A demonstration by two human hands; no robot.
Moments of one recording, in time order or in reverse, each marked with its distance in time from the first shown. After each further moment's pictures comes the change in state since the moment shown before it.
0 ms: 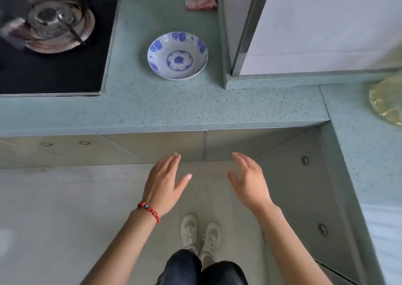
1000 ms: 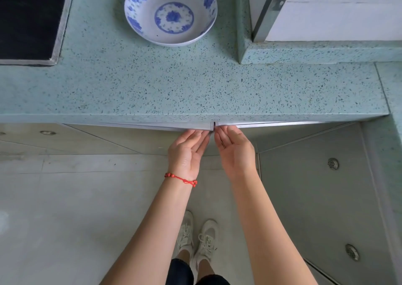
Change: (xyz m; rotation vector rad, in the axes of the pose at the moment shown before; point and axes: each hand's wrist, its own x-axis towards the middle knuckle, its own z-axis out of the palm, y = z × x) left_hand 0.116 0.010 0.082 -1.904 0.211 -0.736; right_hand 0.117 0.002 0.072 1.773 0.169 0.551
